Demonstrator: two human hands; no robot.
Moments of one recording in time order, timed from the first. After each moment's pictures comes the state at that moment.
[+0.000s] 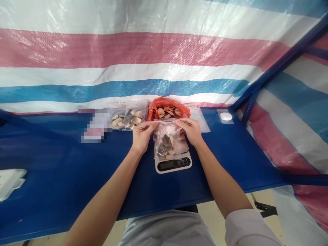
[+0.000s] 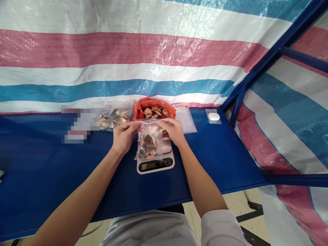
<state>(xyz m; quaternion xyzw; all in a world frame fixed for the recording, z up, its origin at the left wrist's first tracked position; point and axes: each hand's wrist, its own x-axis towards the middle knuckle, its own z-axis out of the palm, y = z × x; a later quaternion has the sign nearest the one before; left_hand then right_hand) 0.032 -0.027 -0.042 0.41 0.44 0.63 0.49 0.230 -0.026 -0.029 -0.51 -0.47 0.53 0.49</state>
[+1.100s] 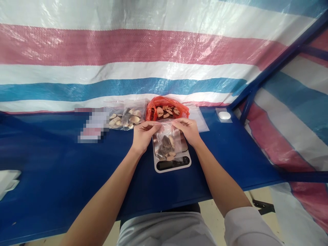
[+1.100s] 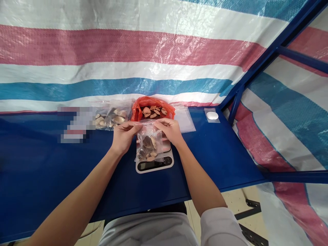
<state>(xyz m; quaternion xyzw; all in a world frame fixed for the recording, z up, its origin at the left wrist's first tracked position) 0.035 -0.034 -0.032 0.46 0.44 0.59 0.50 0.226 -0.029 -0.027 -0.47 -0.50 0.53 0.50</state>
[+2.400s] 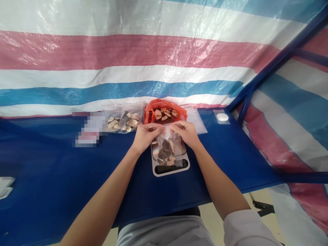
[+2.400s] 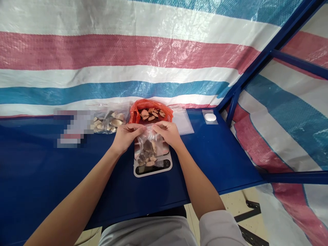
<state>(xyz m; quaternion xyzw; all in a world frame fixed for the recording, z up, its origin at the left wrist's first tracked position) 0.035 -0.021 -0.027 0.58 0.45 0.48 0.47 0.230 -0.026 -0.030 -0.46 -0.54 0.51 0.49</state>
